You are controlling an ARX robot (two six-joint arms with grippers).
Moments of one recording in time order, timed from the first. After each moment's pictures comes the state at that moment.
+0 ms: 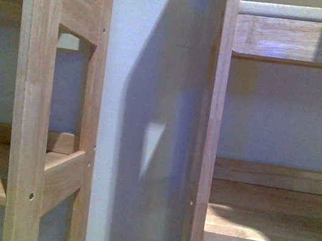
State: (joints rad) left arm 0.00 0.00 0.01 0.00 0.00 0.00; right arm -0.35 1.05 1.46 0.15 -0.32 0.22
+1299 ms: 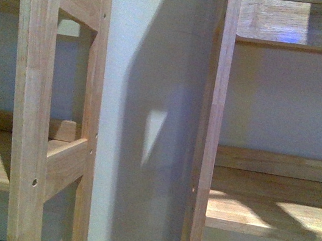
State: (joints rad) left arm 0.00 0.00 0.01 0.00 0.00 0.00; right arm -0.02 1.62 1.82 0.28 -0.12 0.20
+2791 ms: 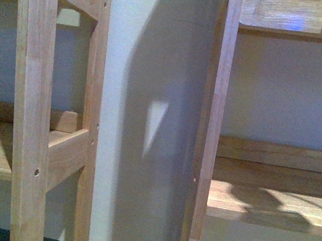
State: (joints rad) left arm 0.00 0.00 0.01 0.00 0.00 0.00; right arm 0.03 1.87 2.07 0.24 -0.03 0.37
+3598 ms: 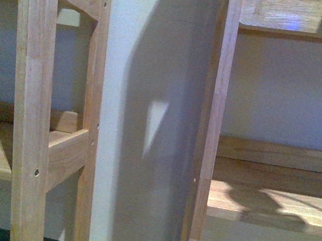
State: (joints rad) left arm 0.00 0.00 0.01 0.00 0.00 0.00; right arm 0.04 1.83 2.04 0.25 0.03 0.24
